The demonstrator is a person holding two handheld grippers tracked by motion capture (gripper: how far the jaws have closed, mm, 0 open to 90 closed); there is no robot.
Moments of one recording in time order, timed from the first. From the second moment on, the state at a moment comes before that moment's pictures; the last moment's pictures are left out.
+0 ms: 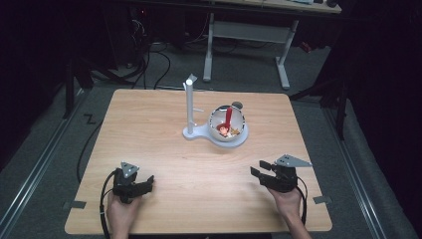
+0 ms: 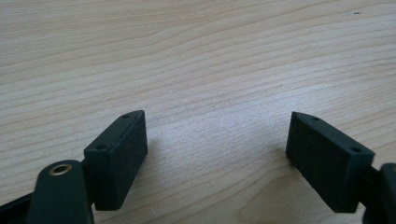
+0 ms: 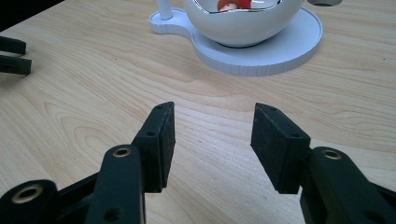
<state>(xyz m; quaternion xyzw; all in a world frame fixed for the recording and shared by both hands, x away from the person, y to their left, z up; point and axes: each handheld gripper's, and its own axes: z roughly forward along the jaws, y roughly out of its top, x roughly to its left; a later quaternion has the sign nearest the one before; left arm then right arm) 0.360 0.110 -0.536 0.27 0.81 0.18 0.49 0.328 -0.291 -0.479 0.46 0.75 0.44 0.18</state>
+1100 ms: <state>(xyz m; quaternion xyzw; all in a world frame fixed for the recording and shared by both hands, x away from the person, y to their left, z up) 0.360 0.110 -0.536 0.27 0.81 0.18 0.49 0.353 -0.283 -0.505 0.47 0.76 0.39 0.20</state>
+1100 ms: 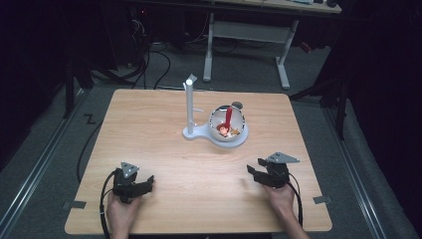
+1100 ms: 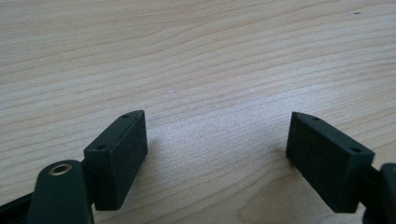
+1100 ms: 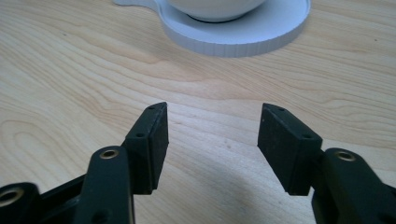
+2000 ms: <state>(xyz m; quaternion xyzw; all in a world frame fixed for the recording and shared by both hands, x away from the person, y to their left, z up) 0.360 0.110 -0.536 0.27 0.81 0.18 0.49 0.366 -0.287 -0.521 0.51 0.76 0.34 0.22</state>
